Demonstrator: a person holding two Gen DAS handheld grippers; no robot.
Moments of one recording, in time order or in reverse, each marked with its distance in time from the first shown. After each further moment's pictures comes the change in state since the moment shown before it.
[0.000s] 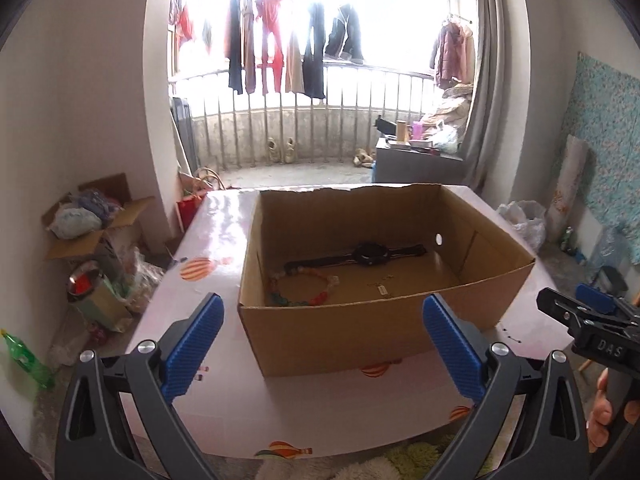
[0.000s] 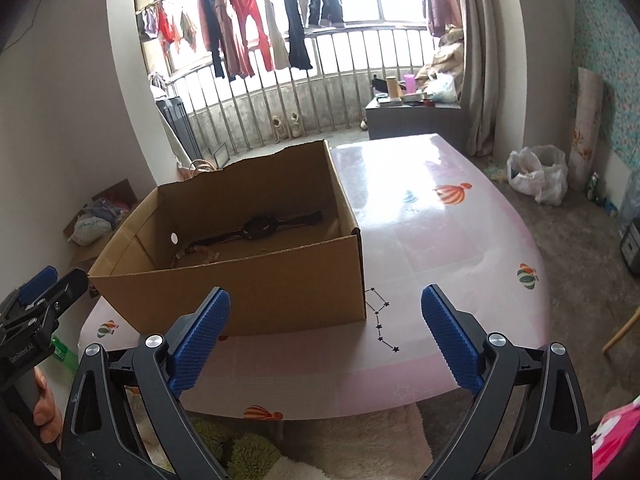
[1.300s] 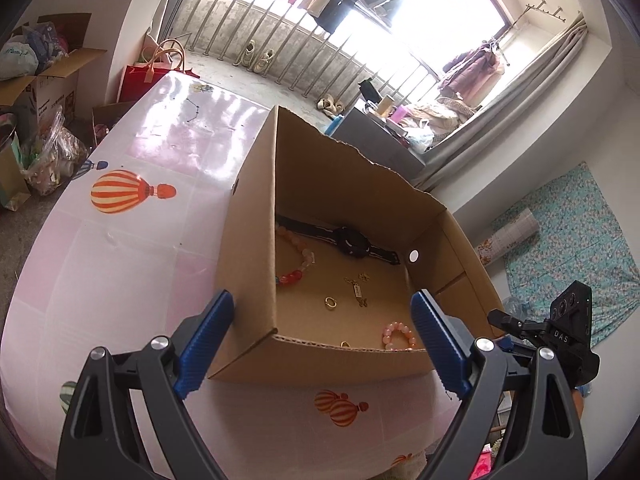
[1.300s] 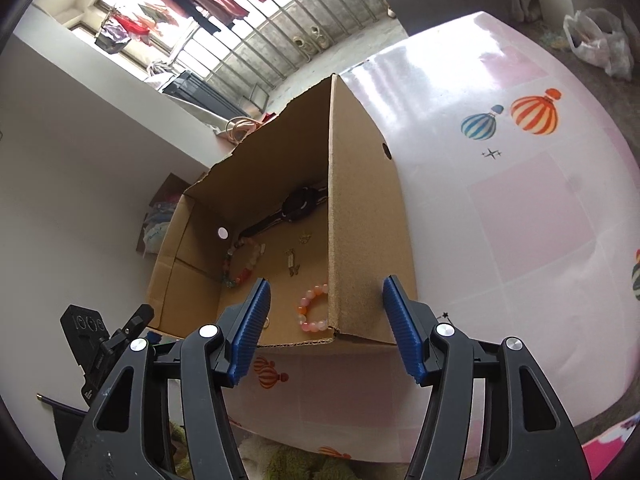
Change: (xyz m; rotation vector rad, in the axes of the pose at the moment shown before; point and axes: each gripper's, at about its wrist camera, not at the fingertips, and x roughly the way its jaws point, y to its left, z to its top) left arm 0.117 0.083 0.014 -0.459 0.289 -0.417; right arm 0.104 -0.052 0.077 0.307 0.410 0.336
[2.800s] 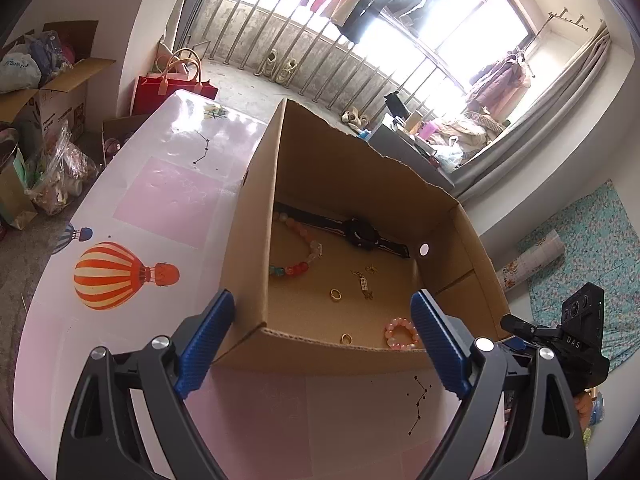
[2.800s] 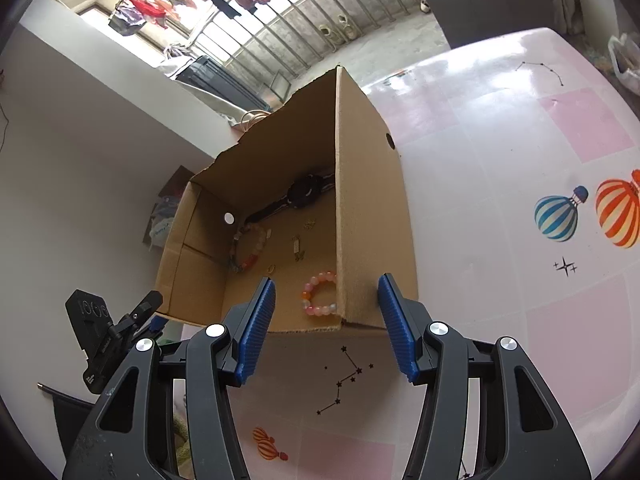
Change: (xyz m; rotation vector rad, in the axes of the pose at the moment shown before) left arm 0.068 0.023 0.075 -0.031 -0.047 0.093; right arm 0.059 0.017 0.062 -0.079 0.054 0.063
